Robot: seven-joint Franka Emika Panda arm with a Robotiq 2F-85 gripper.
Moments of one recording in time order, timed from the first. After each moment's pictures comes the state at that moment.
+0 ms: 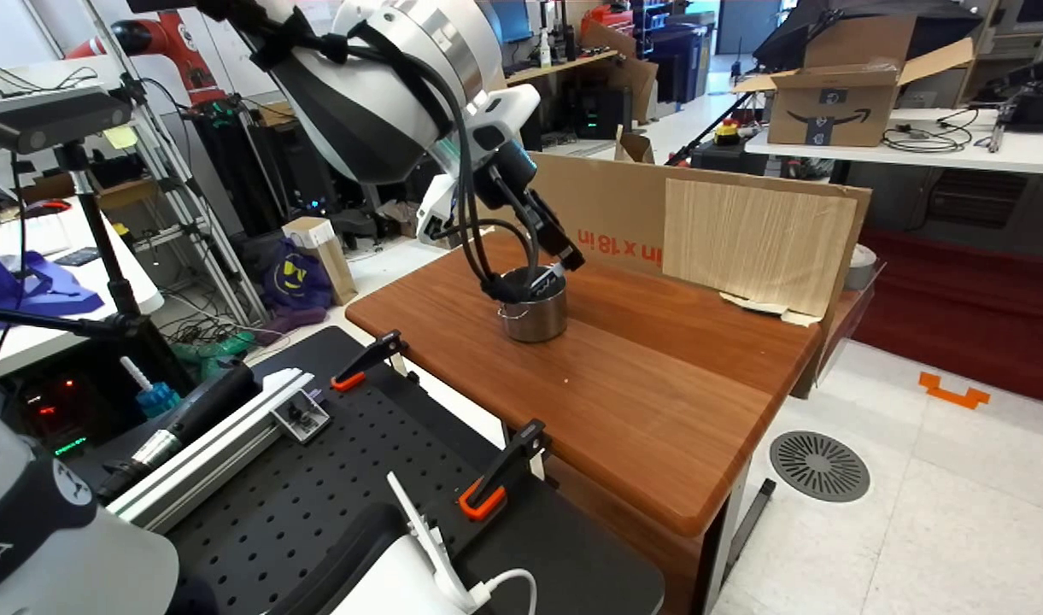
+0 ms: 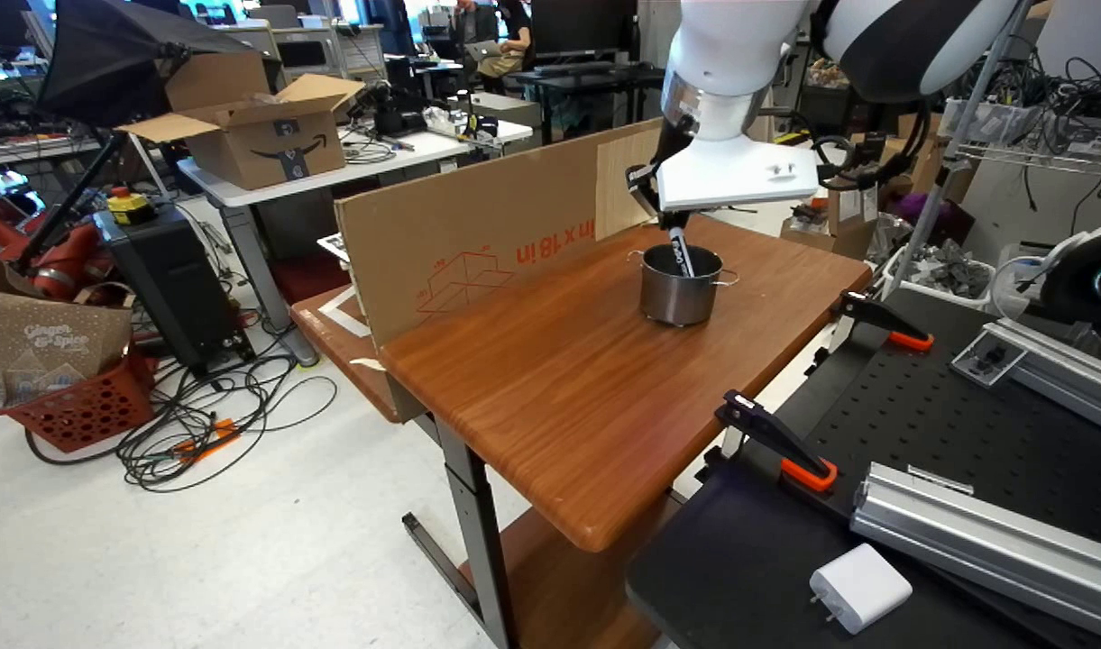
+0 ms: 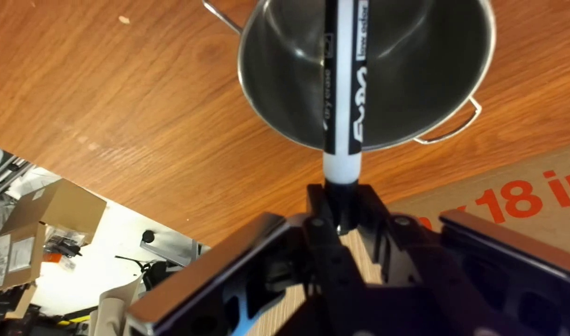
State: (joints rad) arm 0.59 0.32 -0.60 -2.39 -1.35 2.92 1.95
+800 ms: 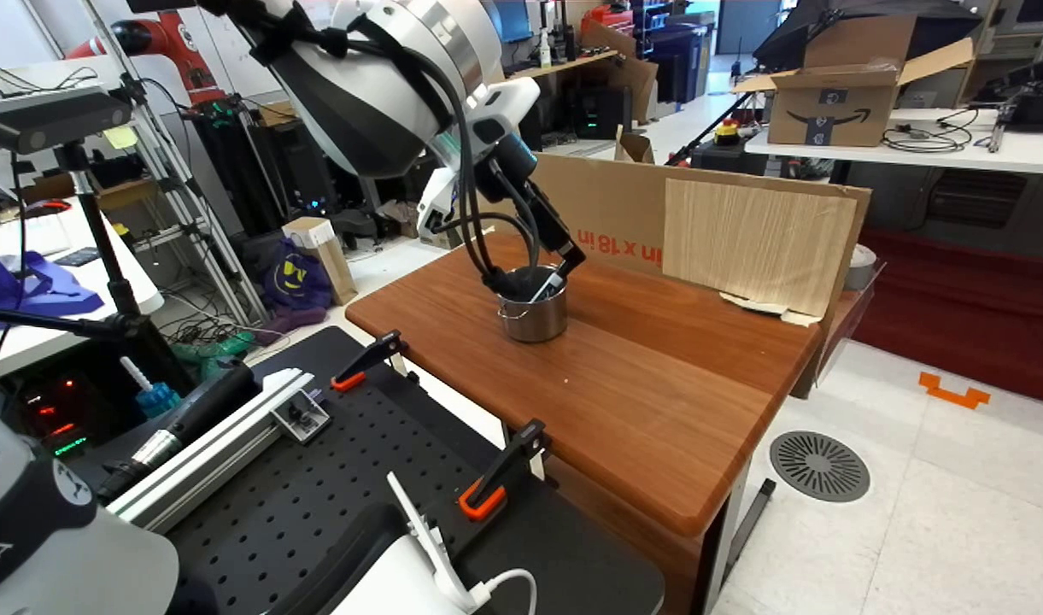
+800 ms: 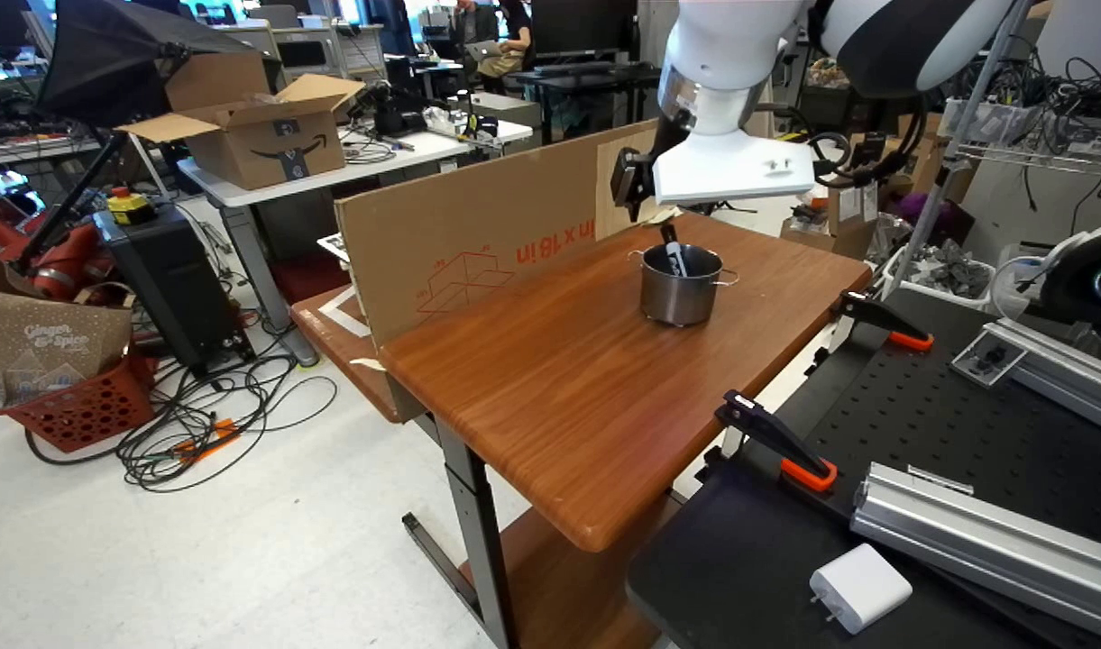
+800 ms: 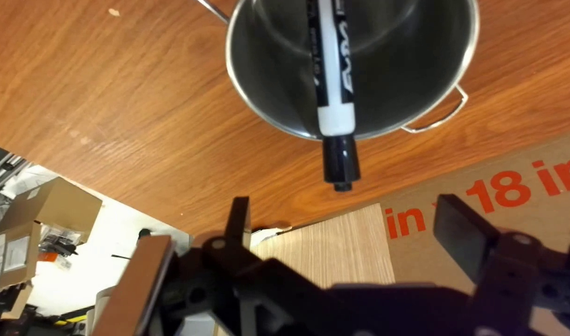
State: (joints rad) arm 0.59 0.31 -0.59 -2.38 -1.35 2.93 1.95
